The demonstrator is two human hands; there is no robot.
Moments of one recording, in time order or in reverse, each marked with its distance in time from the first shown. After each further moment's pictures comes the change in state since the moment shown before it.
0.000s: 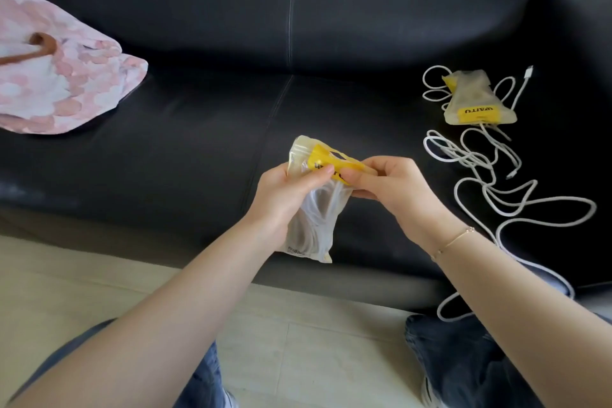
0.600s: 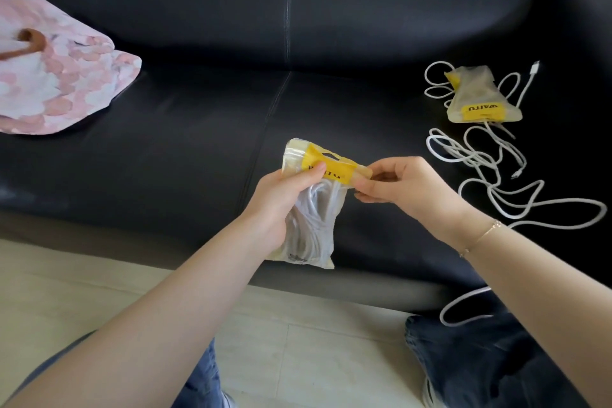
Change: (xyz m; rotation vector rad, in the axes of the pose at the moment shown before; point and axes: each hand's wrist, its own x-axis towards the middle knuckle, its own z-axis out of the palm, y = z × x) left_hand 0.017 -0.006 -0.003 -0.083 0.000 -0.159; right_hand 0.006 0.000 -0.023 -0.200 -0.095 0.003
